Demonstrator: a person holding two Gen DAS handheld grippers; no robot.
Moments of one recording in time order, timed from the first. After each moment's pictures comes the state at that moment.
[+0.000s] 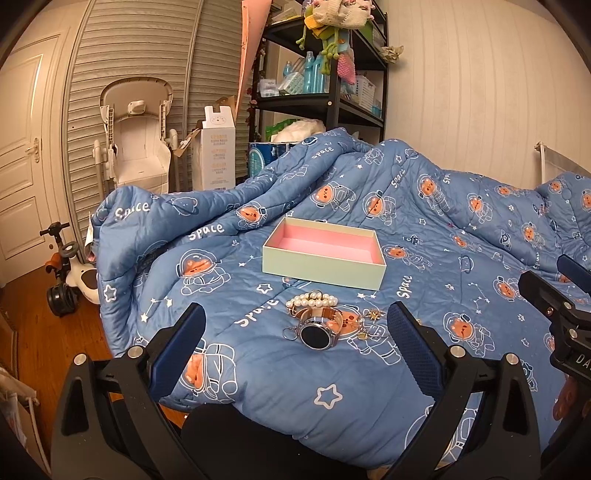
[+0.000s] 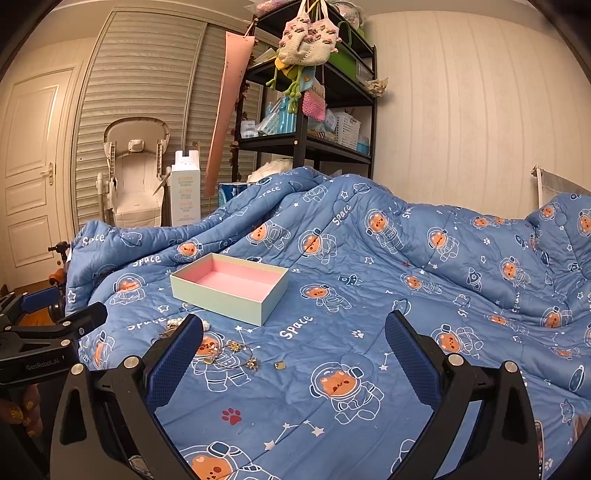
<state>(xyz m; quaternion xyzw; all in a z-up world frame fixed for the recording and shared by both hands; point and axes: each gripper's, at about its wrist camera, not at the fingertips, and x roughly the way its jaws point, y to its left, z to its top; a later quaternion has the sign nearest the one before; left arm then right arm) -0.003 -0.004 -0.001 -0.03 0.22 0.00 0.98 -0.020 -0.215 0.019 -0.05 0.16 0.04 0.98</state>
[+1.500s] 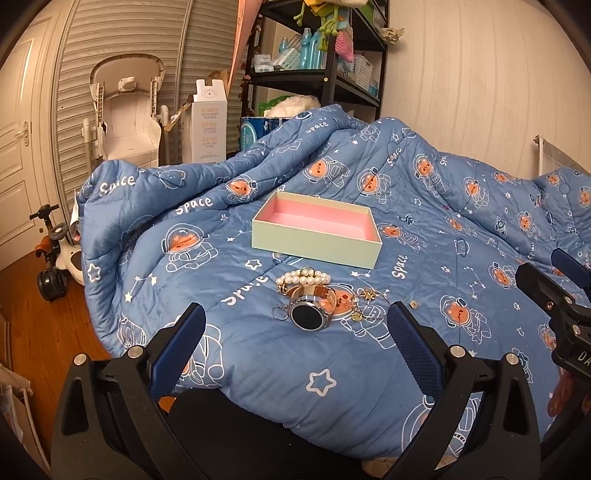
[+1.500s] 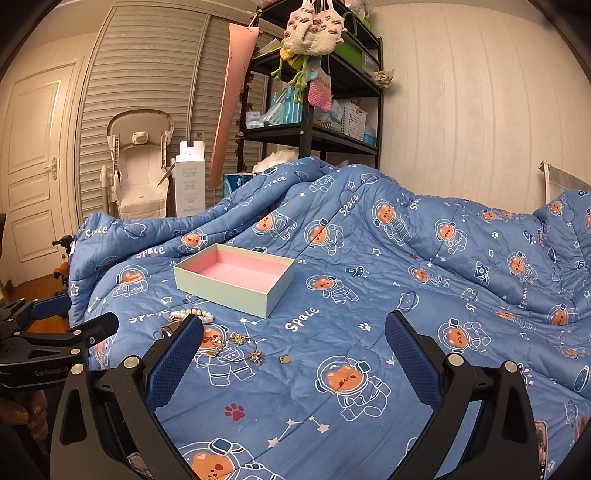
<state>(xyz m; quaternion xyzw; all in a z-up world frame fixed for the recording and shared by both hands) 0.013 -0.003 -0.018 -0.05 0.27 -0.02 0.96 -0.006 -0.212 0.009 -0.05 0.19 0.06 0.98</state>
